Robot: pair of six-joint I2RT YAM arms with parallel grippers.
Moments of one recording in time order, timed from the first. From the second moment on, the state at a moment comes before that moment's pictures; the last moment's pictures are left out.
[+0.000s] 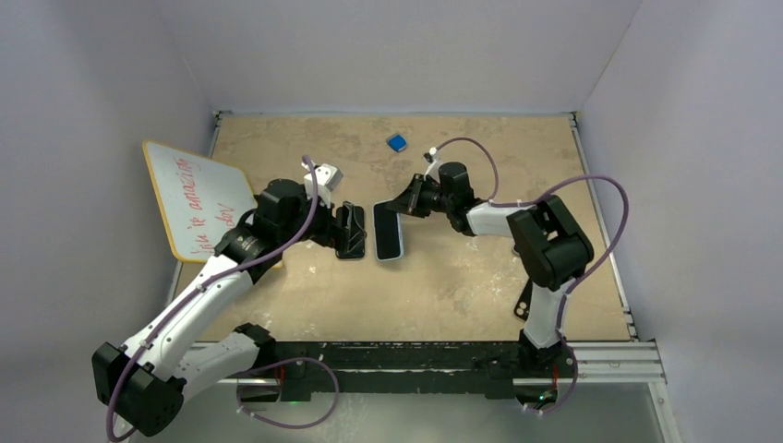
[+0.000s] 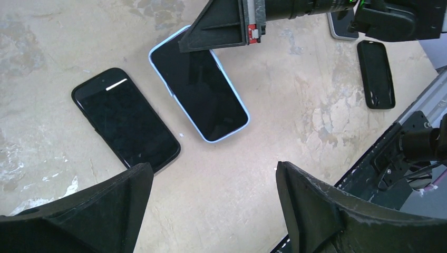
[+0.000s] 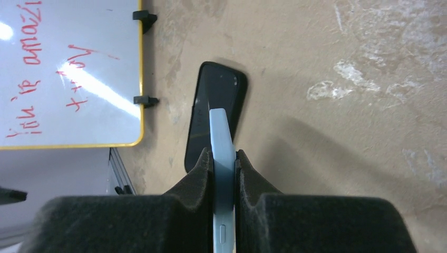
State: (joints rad) left arm -0.51 0.99 0.87 -0.41 0.26 -0.22; right arm 0.48 1.87 0.97 0.44 -0.52 0.79
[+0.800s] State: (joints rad) left arm -0.51 0.94 0.87 -0.44 0.19 -0.20; right arm 0.46 1.98 1.02 0.41 -0.44 0.82
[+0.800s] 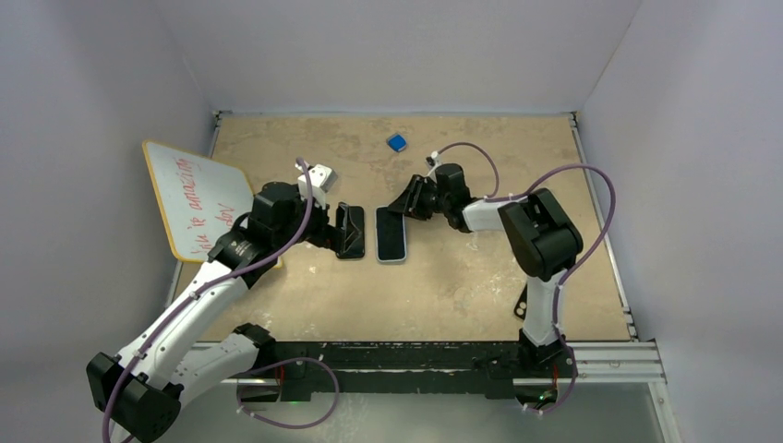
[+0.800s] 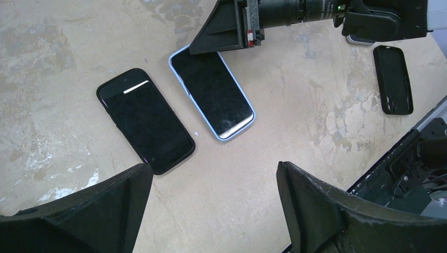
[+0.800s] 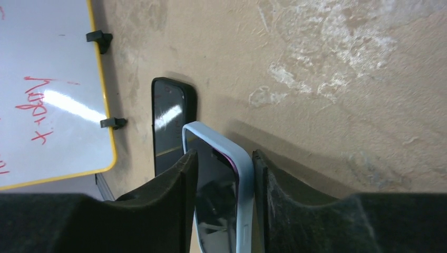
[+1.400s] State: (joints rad) left arm -0.51 0.94 0.87 -0.44 0.17 -0.20; right arm 0.46 1.99 1.08 0.29 -0.38 0.75
